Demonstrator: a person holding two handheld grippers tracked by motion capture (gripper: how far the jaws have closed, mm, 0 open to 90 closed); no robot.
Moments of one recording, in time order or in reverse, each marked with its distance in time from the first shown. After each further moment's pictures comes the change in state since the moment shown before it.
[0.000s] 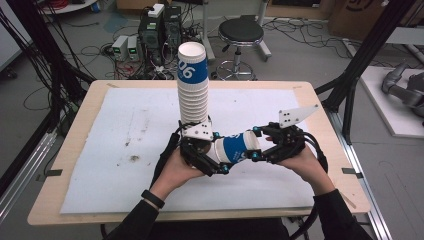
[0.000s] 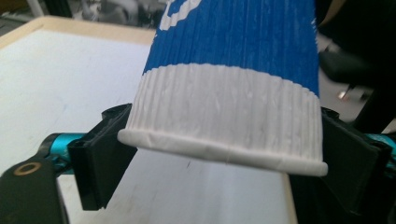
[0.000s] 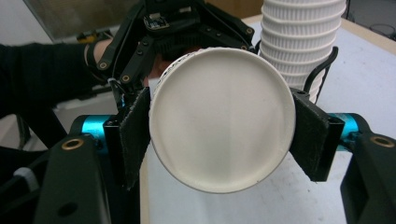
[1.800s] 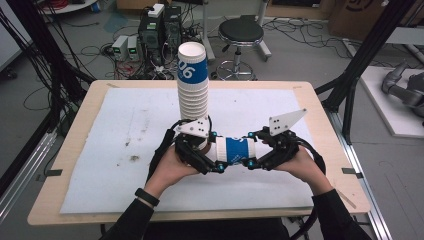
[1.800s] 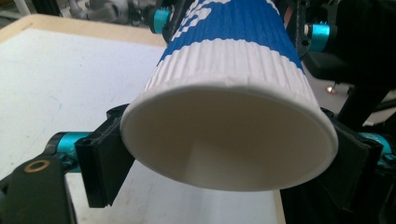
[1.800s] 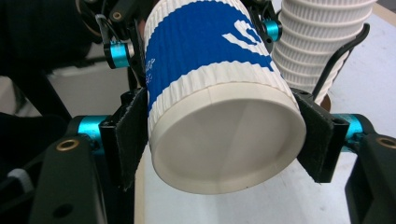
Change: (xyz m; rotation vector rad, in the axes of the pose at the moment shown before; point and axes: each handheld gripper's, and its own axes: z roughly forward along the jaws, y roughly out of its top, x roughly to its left) left arm 0.000 0.007 -0.013 0.026 -0.033 0.006; right arm 0.003 -0.004 0.015 0.115 0.017 -0.068
